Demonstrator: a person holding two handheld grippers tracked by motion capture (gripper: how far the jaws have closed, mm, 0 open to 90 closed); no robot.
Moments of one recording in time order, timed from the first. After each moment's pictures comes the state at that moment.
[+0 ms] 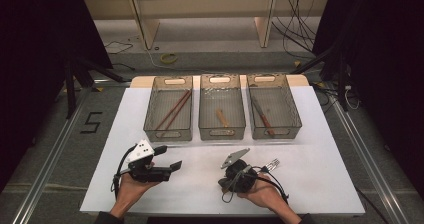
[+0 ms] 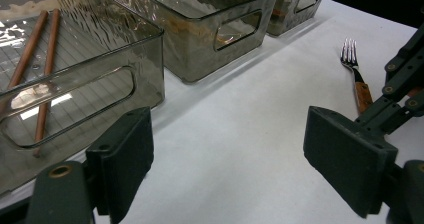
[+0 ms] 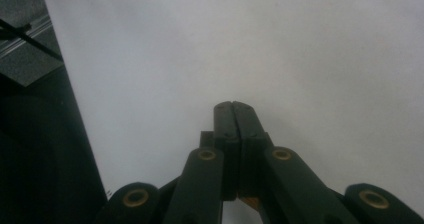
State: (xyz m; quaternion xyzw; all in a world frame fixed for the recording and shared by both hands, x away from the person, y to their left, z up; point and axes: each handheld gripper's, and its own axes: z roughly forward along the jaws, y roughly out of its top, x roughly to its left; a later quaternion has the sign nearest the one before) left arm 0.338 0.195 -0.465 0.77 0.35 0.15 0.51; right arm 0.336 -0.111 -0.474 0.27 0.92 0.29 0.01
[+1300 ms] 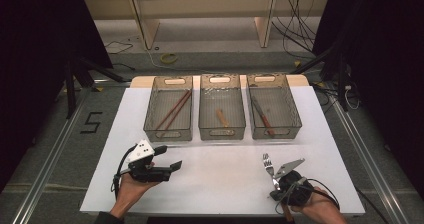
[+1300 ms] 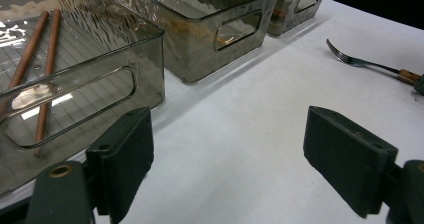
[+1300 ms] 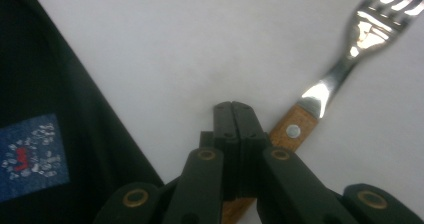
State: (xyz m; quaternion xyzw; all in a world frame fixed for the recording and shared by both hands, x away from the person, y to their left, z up) left arm 0.338 0.195 -0.465 0.77 0.35 0.15 0.51; right arm 0.303 -0.240 -0.465 0.34 0.92 0.21 0.02
